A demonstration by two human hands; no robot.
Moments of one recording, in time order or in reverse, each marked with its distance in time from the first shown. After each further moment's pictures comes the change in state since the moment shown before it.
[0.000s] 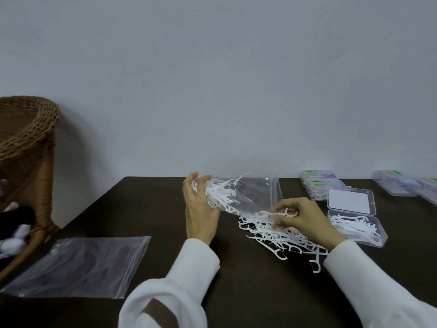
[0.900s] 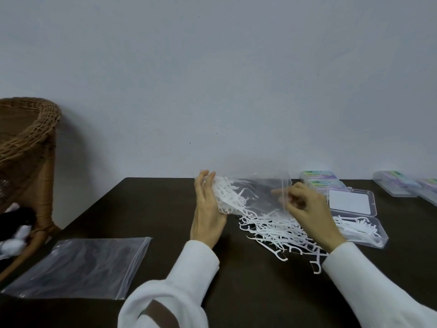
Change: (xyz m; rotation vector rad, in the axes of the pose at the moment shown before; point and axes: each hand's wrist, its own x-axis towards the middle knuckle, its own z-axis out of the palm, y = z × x) left_hand -0.005 -0.004 0.009 -0.002 -0.072 0.155; right_hand -0.005 -0.015 -0.001 -0.125 0.292 -0.259
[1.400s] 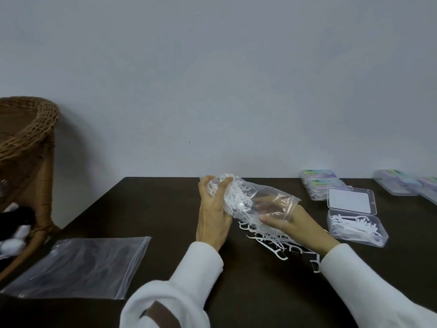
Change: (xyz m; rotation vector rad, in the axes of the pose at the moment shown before) left_hand -0.007 0.013 -0.001 0.022 -0.062 0.015; right_hand -0.004 0.005 0.018 0.155 -0.342 0.068
